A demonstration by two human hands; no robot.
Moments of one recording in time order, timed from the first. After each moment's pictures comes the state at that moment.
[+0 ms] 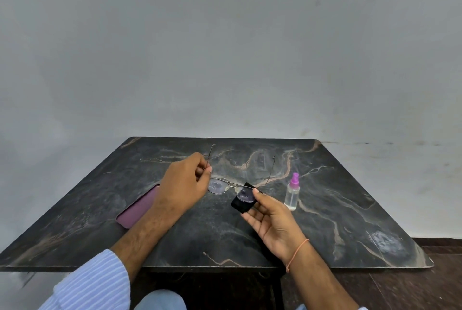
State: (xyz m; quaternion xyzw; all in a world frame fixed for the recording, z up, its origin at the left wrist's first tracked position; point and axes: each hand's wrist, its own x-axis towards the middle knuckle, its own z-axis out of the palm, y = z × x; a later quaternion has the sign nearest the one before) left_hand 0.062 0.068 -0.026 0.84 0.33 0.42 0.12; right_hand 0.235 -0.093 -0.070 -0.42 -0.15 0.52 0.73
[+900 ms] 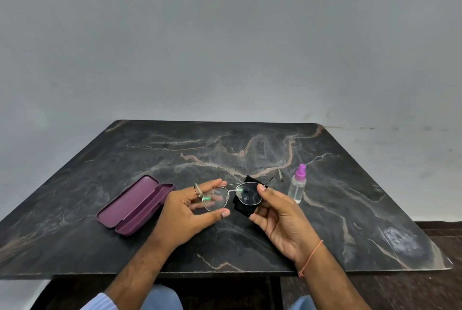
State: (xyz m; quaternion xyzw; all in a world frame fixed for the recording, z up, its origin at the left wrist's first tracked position) left_hand 0.060 0.052 -0.112 0.74 0.17 0.41 0.50; right_hand 0.261 -0.087 -0.090 -0.39 -0.23 0.55 0.70
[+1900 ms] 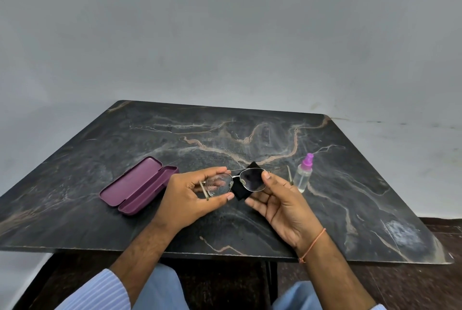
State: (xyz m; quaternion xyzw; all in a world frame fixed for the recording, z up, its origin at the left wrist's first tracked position) left_hand 0.060 0.047 -0.109 0.77 0.18 0.46 0.40; right_hand 0.255 -0.087 -0.088 -0.39 -0.25 0.54 0.70
